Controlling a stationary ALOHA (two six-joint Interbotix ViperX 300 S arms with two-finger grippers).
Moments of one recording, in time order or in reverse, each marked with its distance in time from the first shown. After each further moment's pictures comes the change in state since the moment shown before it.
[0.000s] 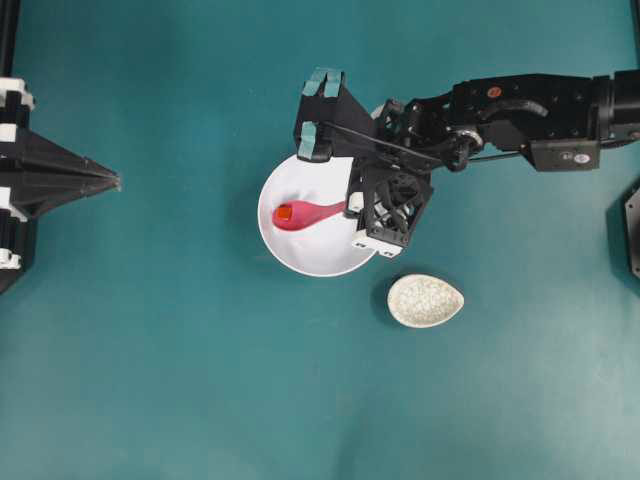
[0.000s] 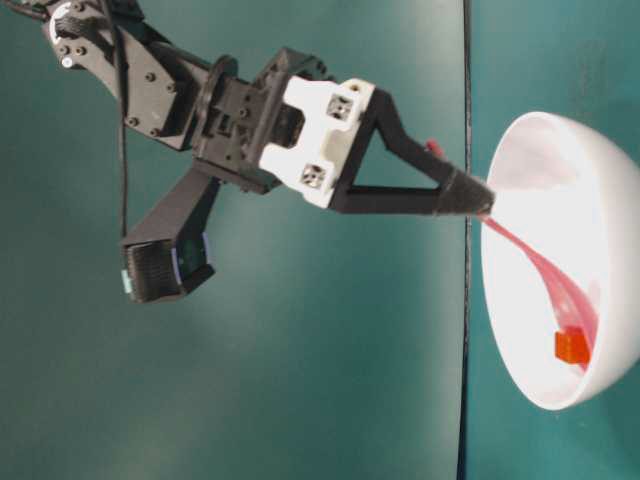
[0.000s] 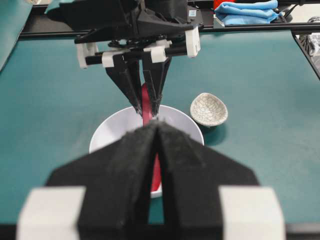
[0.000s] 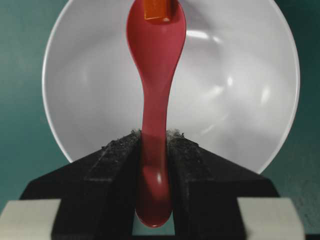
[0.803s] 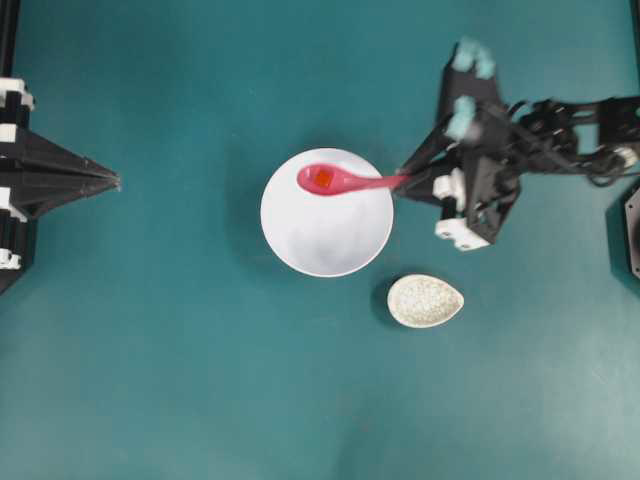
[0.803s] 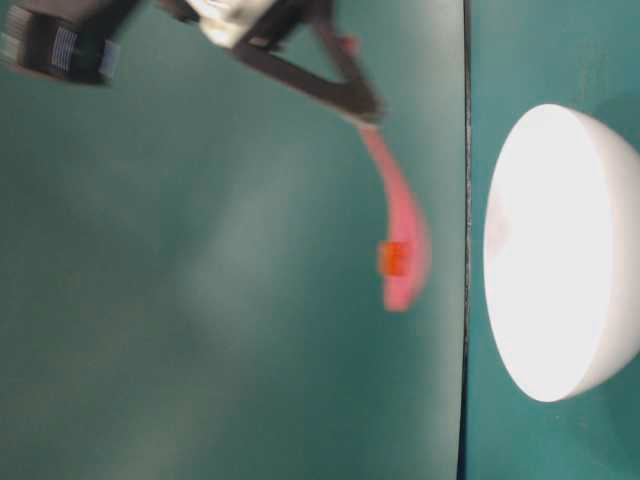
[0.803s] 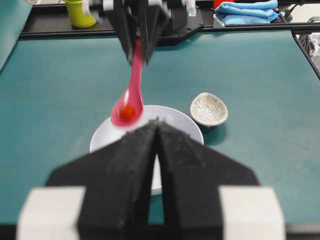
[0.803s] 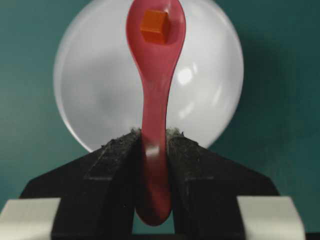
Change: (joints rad) left arm 0.000 0.000 0.000 0.000 0.000 0.000; right arm 0.014 -0.410 0.391 0.002 -0.425 0.005
